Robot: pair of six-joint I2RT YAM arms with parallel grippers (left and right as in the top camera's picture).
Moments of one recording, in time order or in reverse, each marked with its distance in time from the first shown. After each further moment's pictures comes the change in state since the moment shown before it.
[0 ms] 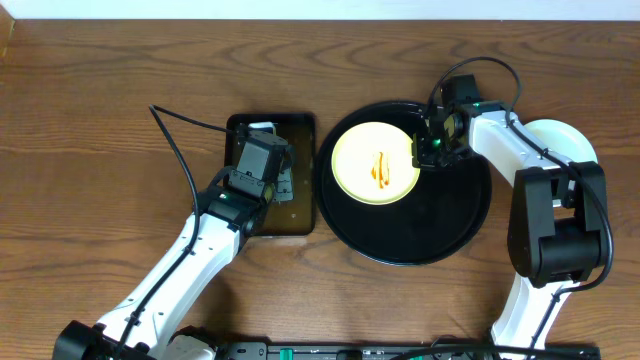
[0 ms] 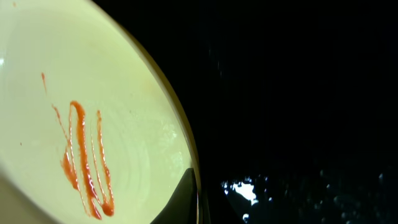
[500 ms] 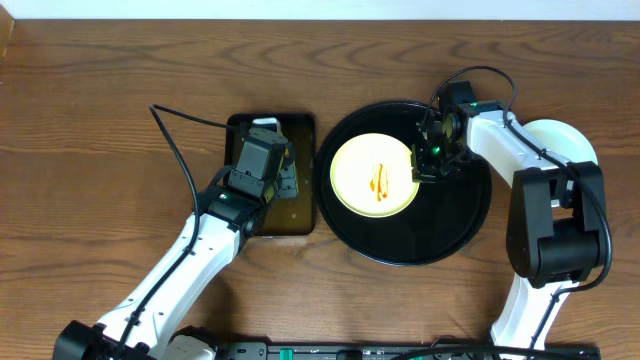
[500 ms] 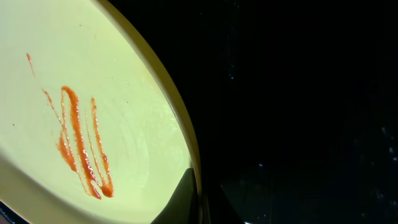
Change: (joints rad) left arm 0.000 0.000 -0.002 0.069 0.057 0.003; right arm 0.011 0.000 0.005 -0.137 -0.019 -0.012
